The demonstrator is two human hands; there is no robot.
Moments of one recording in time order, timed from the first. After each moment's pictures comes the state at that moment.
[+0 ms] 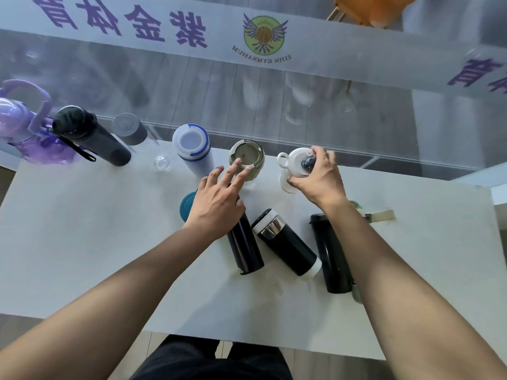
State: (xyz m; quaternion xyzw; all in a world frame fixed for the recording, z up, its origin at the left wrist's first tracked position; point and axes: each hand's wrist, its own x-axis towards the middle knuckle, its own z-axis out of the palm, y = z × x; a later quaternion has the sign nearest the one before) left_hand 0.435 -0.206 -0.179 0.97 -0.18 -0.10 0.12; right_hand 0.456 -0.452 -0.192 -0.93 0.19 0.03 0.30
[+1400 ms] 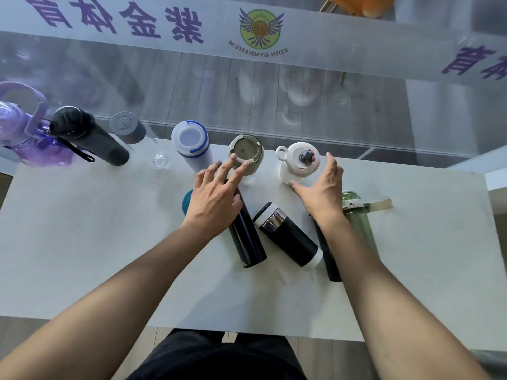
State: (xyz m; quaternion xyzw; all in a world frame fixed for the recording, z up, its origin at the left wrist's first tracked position) left_hand 0.430 -0.194 -0.178 0.97 -0.20 -0.05 0.12; right_hand 0.413 -0.437 -0.202 -0.90 0.27 0.00 0.35
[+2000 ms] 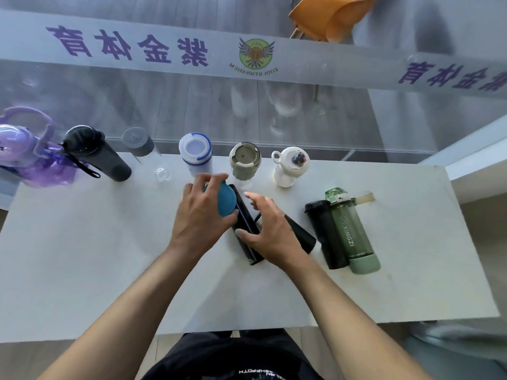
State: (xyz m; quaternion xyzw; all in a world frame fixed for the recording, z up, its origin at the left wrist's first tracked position) left_hand 0.393 -0.146 -0.125 0.94 -0.15 -0.02 0.29; right_hand 0.328 -0.311 -0.150 -0.90 0.07 0.07 0.42
